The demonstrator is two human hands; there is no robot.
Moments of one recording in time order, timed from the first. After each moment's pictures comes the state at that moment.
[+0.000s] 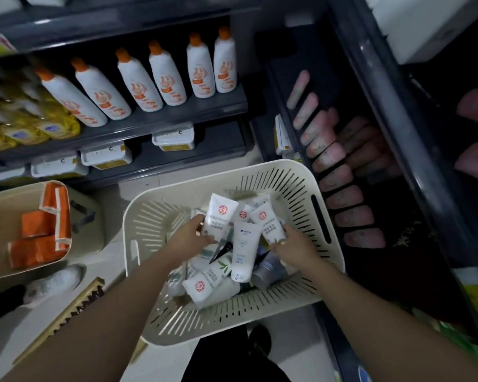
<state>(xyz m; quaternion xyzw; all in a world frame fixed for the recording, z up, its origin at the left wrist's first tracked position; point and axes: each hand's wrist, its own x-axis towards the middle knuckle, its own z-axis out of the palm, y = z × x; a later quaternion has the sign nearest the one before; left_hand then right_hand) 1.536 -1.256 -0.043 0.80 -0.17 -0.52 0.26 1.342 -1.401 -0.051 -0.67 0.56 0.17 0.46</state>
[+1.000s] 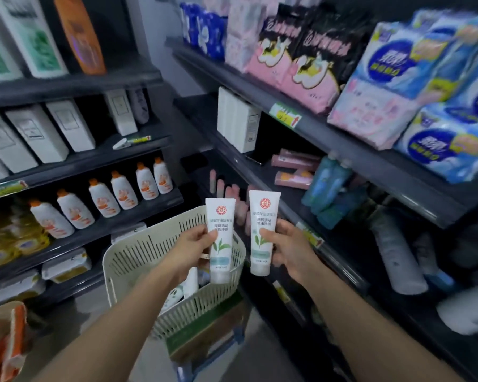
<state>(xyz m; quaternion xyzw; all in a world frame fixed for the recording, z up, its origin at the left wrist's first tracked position) 1.369 -1.224 0.192 0.65 -0.31 -0.52 0.47 1.173 -1.304 0.208 -0.47 0.47 -0.30 0.69</state>
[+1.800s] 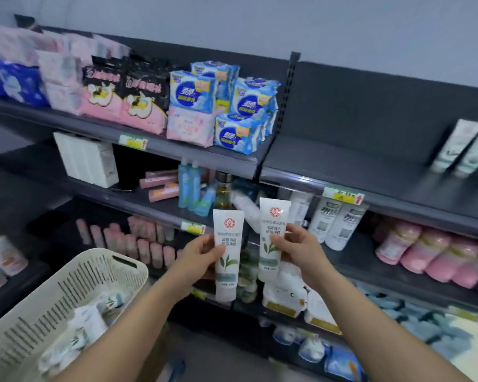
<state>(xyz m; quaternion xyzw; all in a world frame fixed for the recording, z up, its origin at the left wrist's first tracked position) 1.205 -1.166 0.260 0.45 -0.53 -0.63 0.35 0.986 -1.124 0.276 -0.40 0.61 -0.53 0.44</state>
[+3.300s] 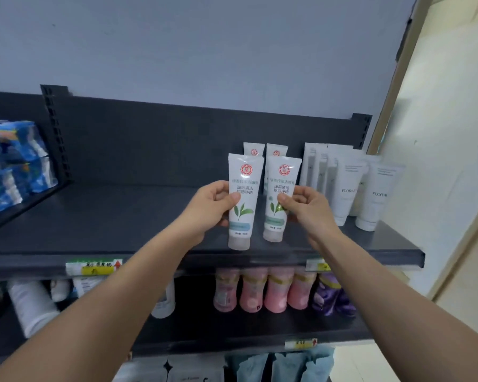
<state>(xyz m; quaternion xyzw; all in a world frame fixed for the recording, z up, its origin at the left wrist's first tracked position) 0.691 -1.152 0.416 0.19 -0.71 -0.61 0.31 0.524 -1.034 0.409 -0.34 0.62 -0.69 0.18</state>
